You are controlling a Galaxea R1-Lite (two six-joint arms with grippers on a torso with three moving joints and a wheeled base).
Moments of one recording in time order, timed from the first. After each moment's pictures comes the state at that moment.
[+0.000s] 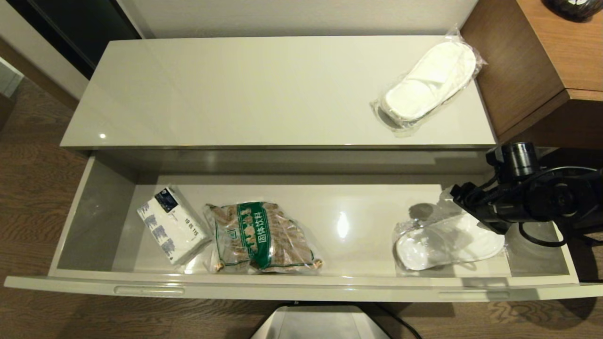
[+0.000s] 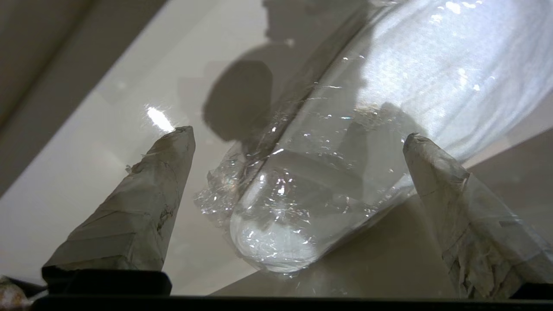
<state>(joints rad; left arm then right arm) 0.01 0.00 0.00 0.01 0.00 0.01 0.04 1.91 -1.03 -0.15 -0.11 0.72</state>
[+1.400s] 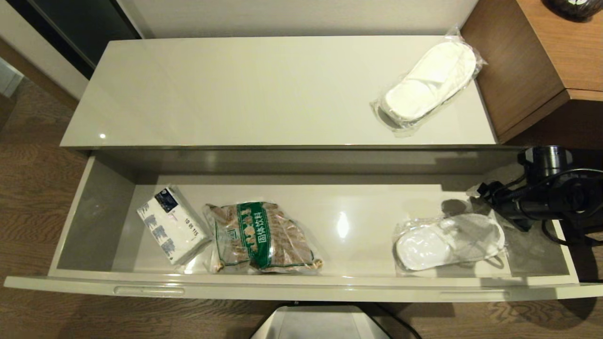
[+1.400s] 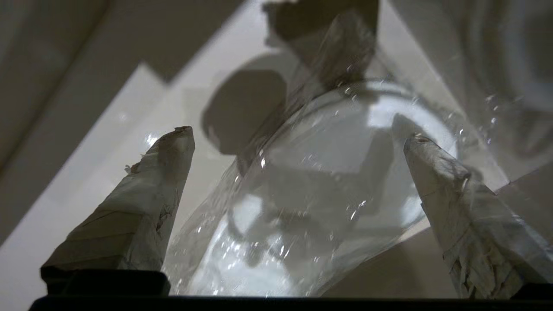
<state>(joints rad) 0.01 0.00 0.00 0.01 0.00 0.01 -0.17 2.01 -1.09 -0.23 -0.01 0.65</state>
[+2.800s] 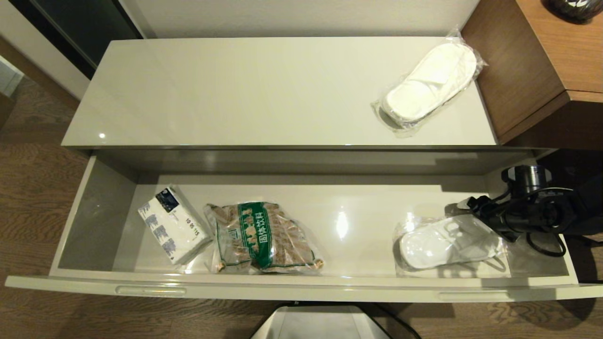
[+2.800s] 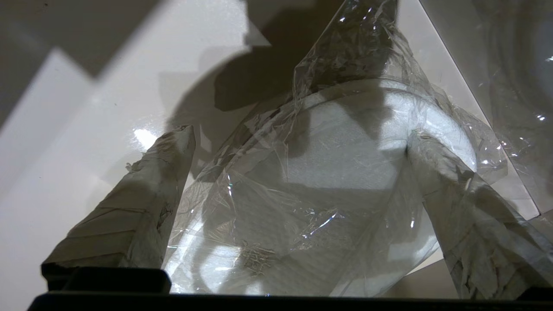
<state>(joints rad) 0.01 0.00 0.00 0.01 0.00 0.01 -0.20 2.19 -1.07 -0.33 -0.01 0.64</state>
